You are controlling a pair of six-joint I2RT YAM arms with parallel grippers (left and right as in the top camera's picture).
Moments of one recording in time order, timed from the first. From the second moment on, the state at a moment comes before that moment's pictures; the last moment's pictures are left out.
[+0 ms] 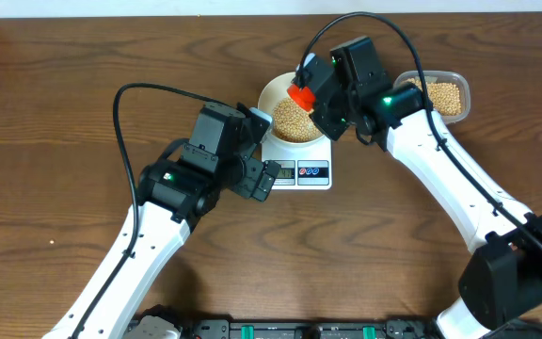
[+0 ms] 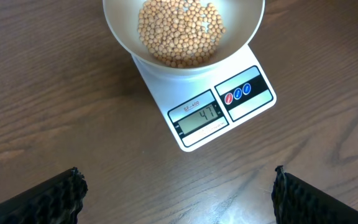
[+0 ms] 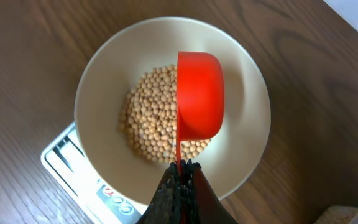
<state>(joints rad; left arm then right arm) -0.45 1.28 1.12 -0.79 0.07 0.07 0.47 1.77 1.51 -0.66 -0.14 -0.33</state>
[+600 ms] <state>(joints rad) -0.45 1.28 1.12 -0.79 0.07 0.07 0.23 1.63 1.51 -0.63 -0.29 -0.13</state>
